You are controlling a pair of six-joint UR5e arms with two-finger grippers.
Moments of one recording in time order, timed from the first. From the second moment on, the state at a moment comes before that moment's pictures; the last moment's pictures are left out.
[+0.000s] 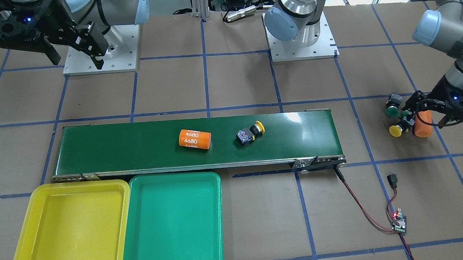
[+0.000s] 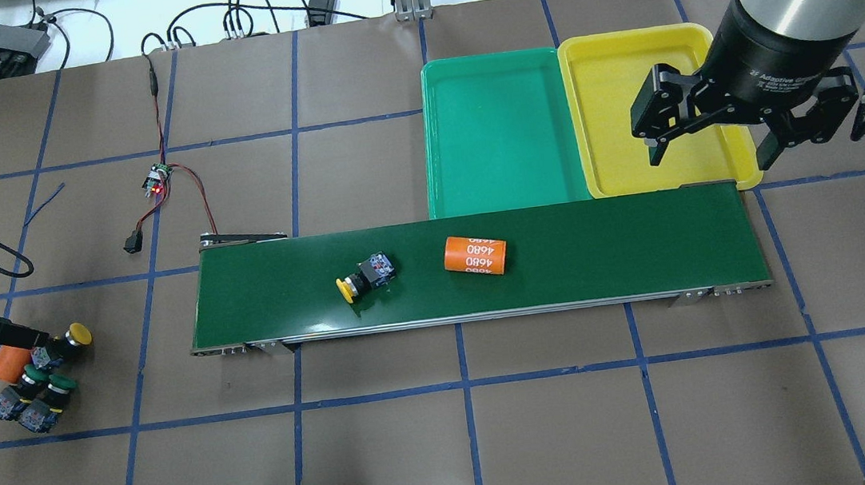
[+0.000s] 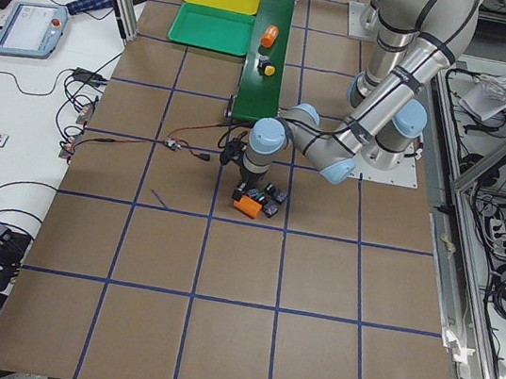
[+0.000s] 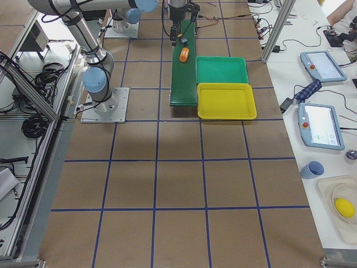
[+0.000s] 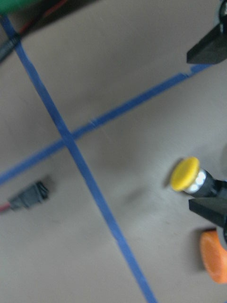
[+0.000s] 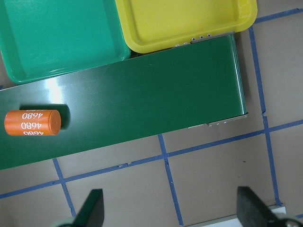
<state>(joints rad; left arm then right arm) -0.74 -1.84 -2.06 -0.75 1.46 1.24 1.55 -1.73 1.65 -1.47 -1.57 0.19</state>
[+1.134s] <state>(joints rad) -0.69 -1.93 -2.02 -0.76 1.51 1.29 1.54 -1.74 1.65 -1.47 -1.55 -0.07</state>
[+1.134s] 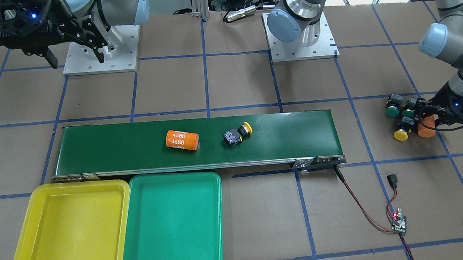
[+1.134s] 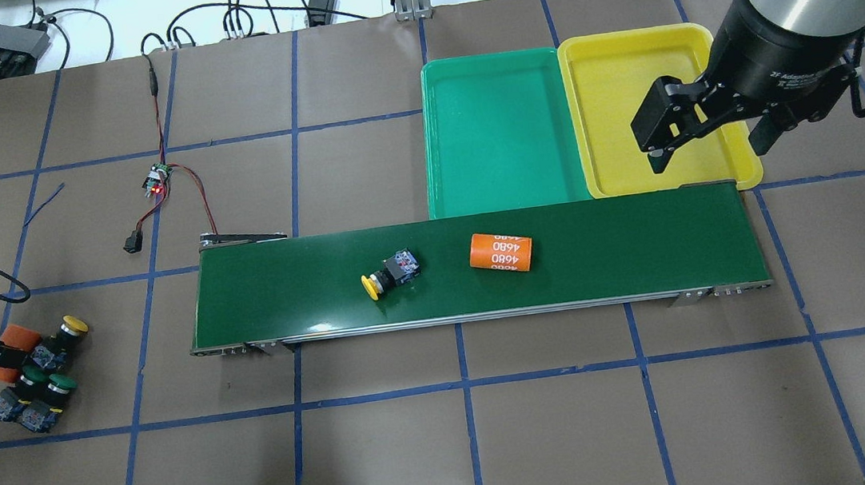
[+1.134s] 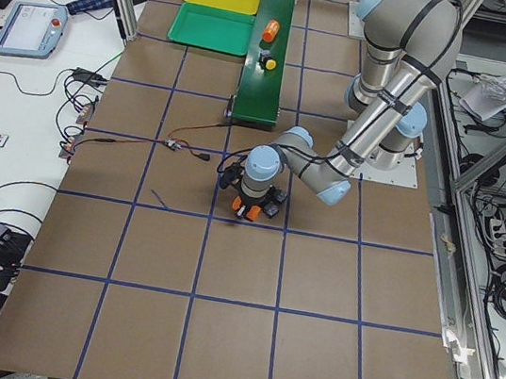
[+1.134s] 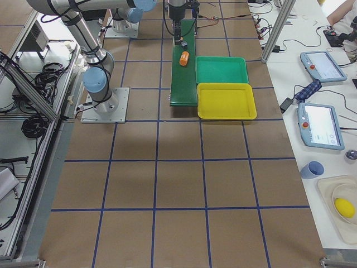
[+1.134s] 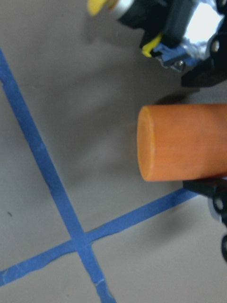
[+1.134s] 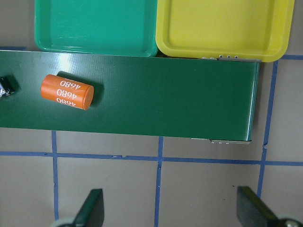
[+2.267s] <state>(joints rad) -1.44 -1.79 -1.83 -1.24 1.55 1.29 1.54 -1.66 1.65 -1.48 -1.56 -0.05</state>
